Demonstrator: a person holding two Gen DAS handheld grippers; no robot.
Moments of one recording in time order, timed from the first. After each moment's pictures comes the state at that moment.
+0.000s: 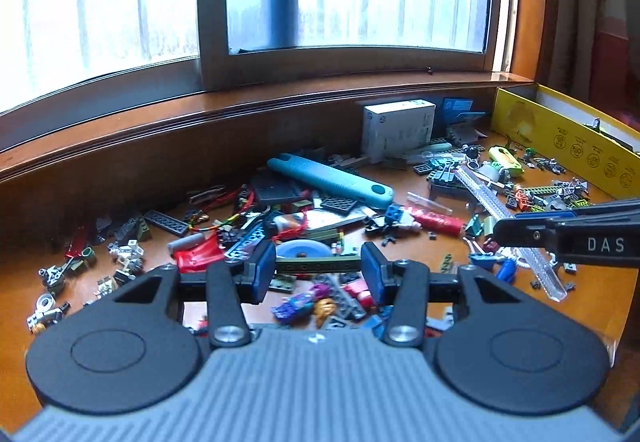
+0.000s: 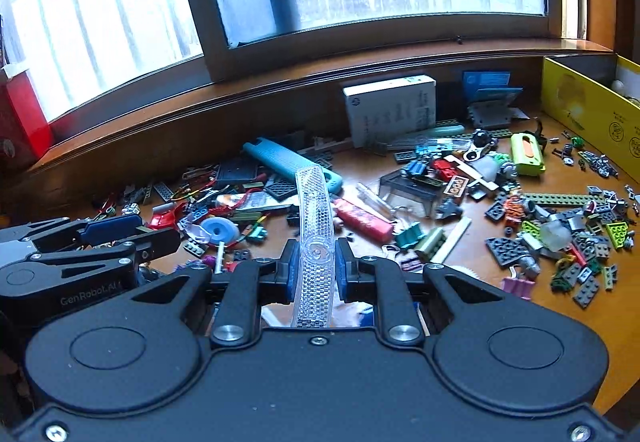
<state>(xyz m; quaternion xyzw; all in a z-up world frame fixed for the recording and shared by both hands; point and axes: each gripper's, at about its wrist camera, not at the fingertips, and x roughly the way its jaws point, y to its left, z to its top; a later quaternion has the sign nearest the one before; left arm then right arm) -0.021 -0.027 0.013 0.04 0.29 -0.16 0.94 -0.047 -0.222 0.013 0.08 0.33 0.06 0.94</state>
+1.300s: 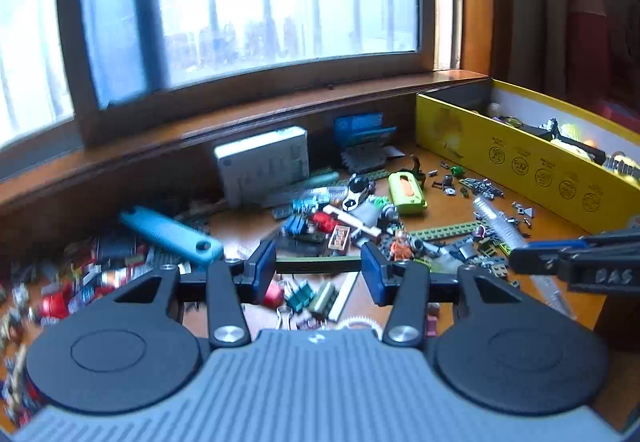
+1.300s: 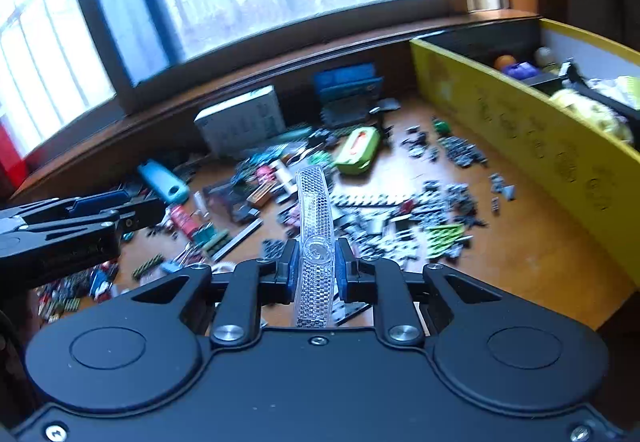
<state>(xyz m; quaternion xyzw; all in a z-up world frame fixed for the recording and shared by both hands) -0.027 -0.227 0.031 0.08 0.26 -0.16 0.95 -0.077 -0.443 0.008 0.13 0.33 0.04 0.94</state>
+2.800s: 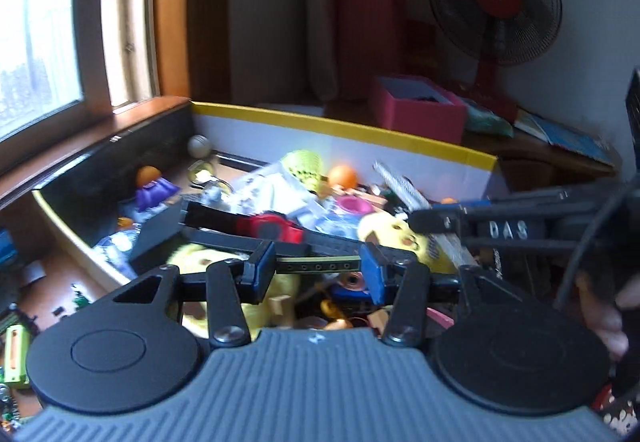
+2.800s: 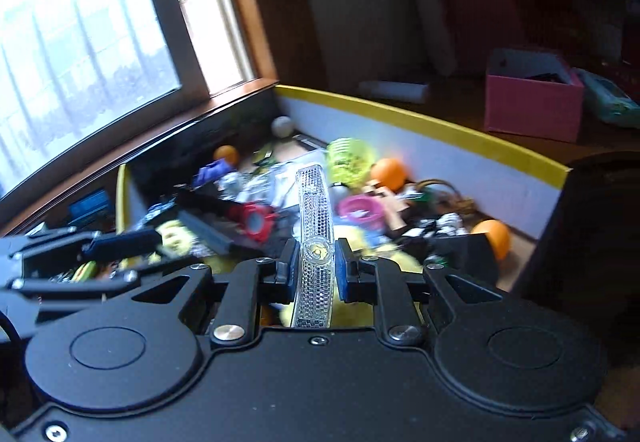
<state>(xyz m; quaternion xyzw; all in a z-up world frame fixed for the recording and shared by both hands) -0.023 -0.585 0.034 0.12 0.26 -0.45 0.85 -0.122 -0.768 0.043 0.17 0.28 -0.16 0.93</state>
